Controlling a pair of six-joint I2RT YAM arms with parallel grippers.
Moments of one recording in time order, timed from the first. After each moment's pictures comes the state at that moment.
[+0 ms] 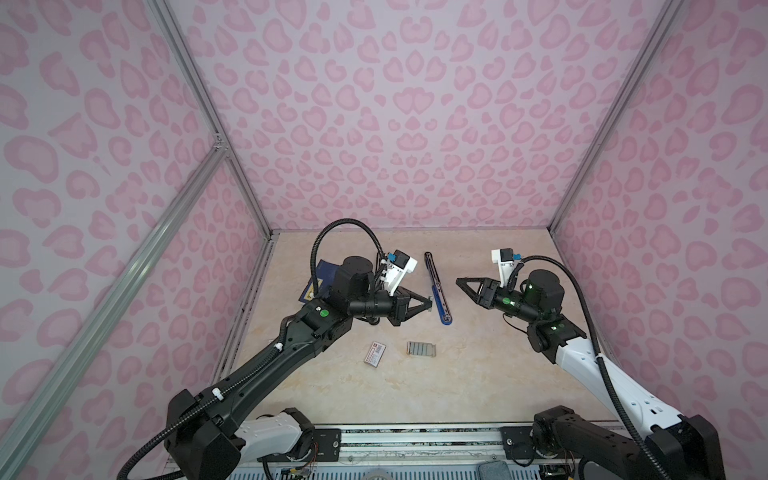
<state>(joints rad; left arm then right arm) -0.67 1.22 1.07 -0.21 0.74 -0.41 0.29 1.08 0.70 0.26 -0.71 0.77</state>
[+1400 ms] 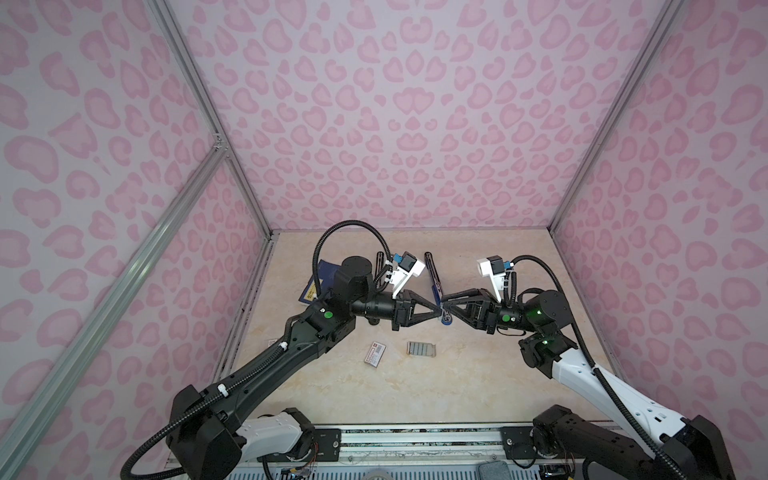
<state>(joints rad) -0.69 1.23 1.04 -0.03 0.96 -0.50 0.47 1.03 0.61 0.72 -0.96 0.94</state>
